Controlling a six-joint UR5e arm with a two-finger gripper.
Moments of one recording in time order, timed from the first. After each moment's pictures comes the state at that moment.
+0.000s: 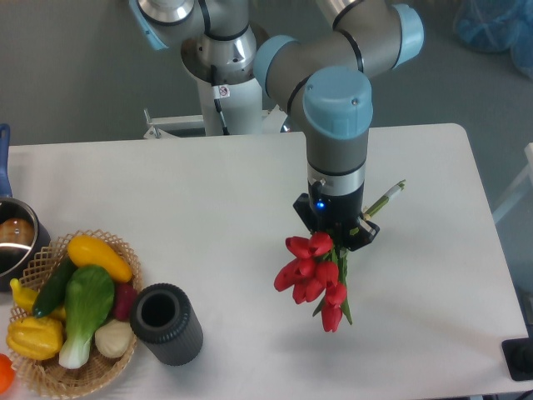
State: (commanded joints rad) arm 2.49 -1.85 -1.51 -1.12 1.53 1.10
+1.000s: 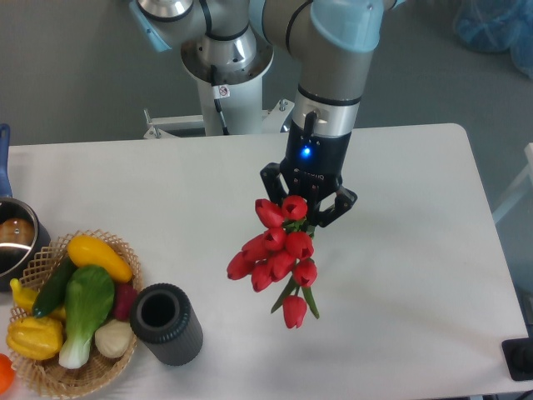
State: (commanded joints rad) arm 2.55 -1.74 -1.59 -0.92 1.00 0.92
